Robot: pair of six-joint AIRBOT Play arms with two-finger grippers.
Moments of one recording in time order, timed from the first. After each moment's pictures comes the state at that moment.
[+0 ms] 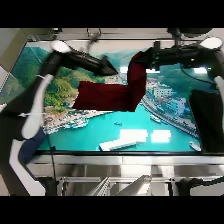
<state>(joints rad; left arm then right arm) -0.17 -1.95 2.06 0.45 -1.48 -1.29 0.10 -1.73 1.73 -0.30 1.29 1.24</state>
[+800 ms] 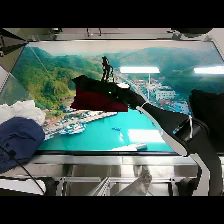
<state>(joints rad) 0.42 -1.65 2.06 0.45 -1.65 -1.31 0.63 -2.06 1.73 0.41 0.61 0.54</state>
